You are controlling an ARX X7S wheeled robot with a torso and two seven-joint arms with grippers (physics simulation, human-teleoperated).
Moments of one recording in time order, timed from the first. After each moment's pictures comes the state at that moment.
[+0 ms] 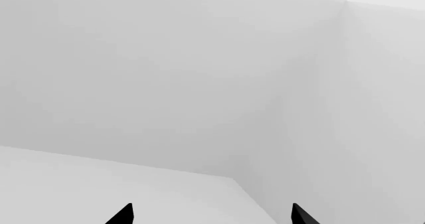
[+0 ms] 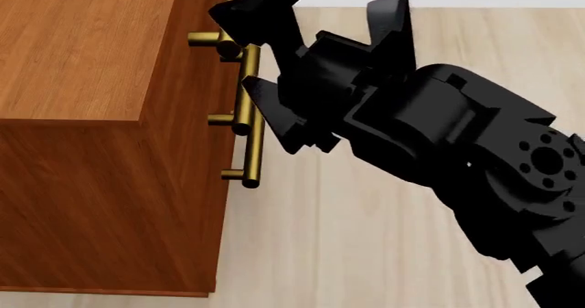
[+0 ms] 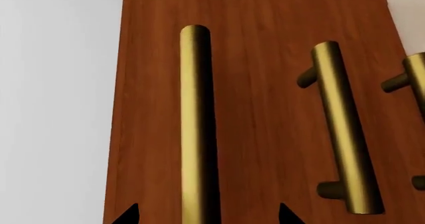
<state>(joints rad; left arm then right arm) -0.29 -0.30 -0.19 0.25 -0.53 0.19 -0.80 1.37 0.48 -1.00 0.42 2.60 0.39 0.36</state>
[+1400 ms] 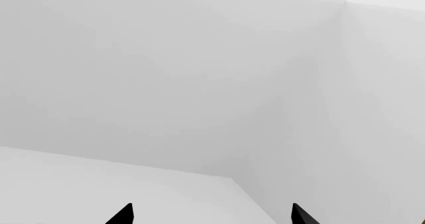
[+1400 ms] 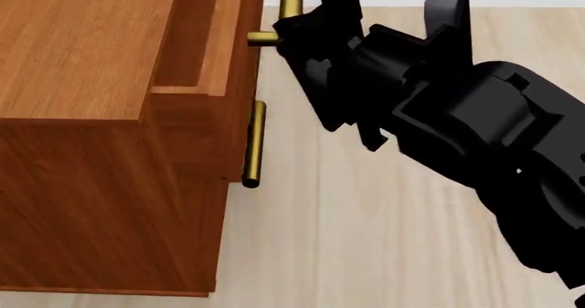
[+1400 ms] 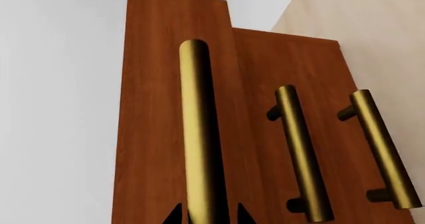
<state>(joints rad) -0.28 -0.30 -0.18 0.24 -0.53 0.21 -0.80 1.34 0.59 -0.94 0.32 2.61 0.30 0.45</state>
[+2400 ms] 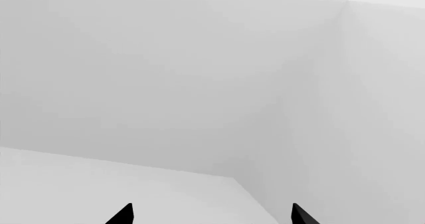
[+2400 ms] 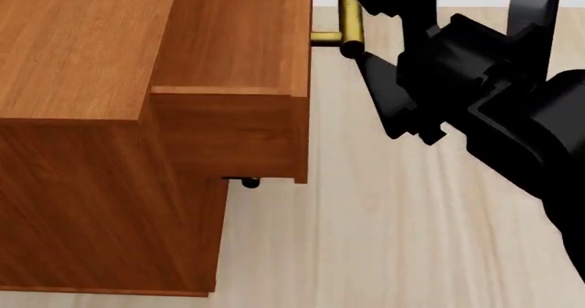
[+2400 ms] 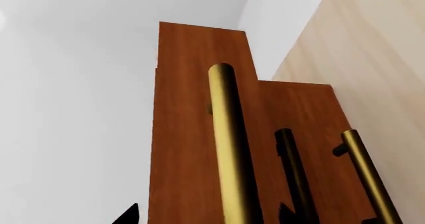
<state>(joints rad) -0.29 -0.32 -0.17 0.25 -0.54 0.20 -0.82 1.29 0.72 -0.85 0.23 2.63 0.23 0.44</state>
